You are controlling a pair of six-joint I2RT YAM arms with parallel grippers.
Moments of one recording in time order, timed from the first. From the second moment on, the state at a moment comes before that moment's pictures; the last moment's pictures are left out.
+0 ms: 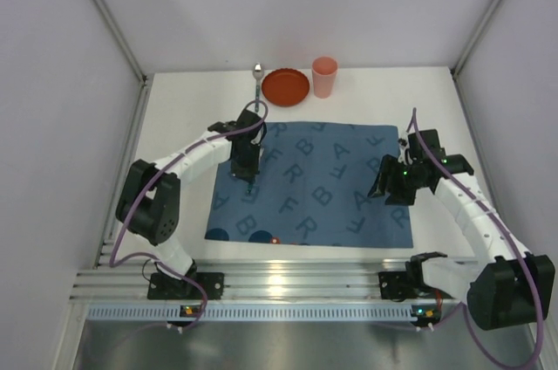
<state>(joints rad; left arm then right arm) -0.49 1.71 1.22 -0.77 -0.02 -0.40 0.15 1.10 0.86 -0.92 -0.29 0.44</state>
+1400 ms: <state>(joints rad) -0.24 2.60 2.39 -0.65 0.06 -0.32 0.17 1.35 1.03 -0.97 -0.14 0.50</state>
